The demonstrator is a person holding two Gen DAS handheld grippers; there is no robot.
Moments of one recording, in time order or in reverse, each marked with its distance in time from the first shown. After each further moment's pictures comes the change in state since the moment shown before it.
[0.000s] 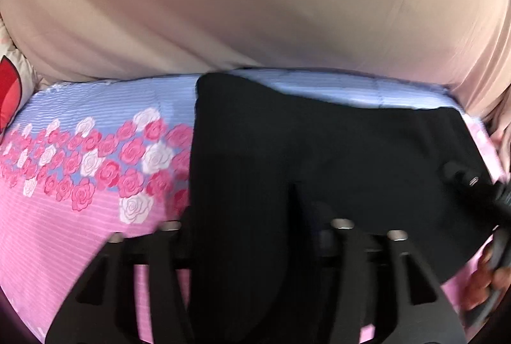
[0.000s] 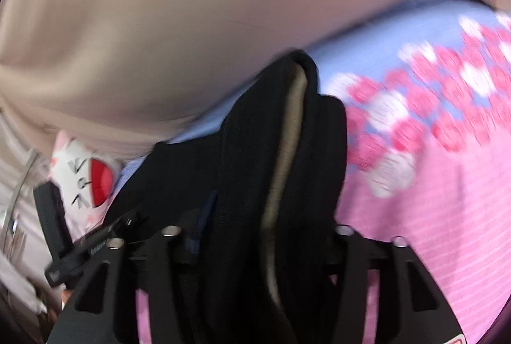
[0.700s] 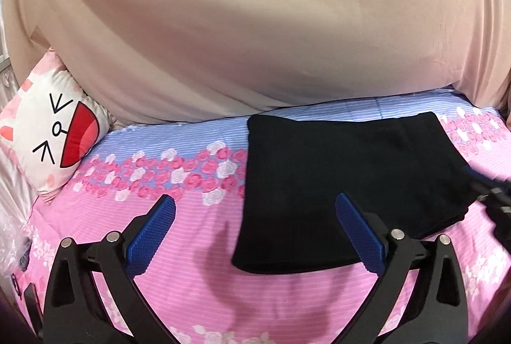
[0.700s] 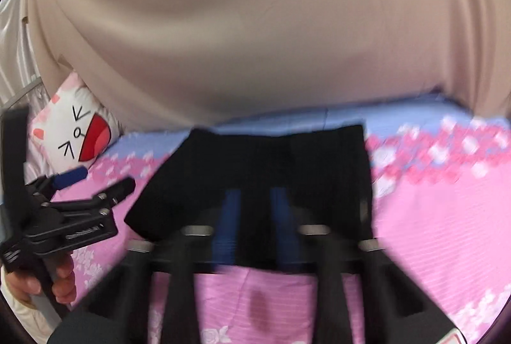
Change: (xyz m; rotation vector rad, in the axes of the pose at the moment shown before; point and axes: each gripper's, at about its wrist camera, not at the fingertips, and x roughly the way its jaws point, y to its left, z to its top) left arm -0.112 -0.039 -0.019 0.087 -0.137 0.243; right arm -0.069 0.109 -0.067 -0.365 -0.117 -0.135
